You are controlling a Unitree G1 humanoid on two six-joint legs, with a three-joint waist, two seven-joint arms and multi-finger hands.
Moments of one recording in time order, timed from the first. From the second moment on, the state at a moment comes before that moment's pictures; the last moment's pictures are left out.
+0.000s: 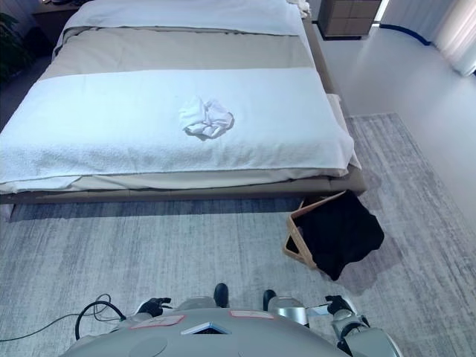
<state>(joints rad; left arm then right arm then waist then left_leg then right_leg) 0.04 0.22 -0.24 1.34 0.06 0.05 0.11 0.00 -0.25 0.25 1.40 -0.09 0.06 -0.12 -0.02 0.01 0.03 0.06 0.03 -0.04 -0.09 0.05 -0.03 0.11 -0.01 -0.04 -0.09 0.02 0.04</state>
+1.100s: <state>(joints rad) 0.02 0.24 -0.23 1.34 0.03 0.06 0.09 -0.01 -0.25 0.27 1.39 -0.08 0.06 -0.10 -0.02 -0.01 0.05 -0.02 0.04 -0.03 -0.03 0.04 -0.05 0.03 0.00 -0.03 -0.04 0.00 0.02</state>
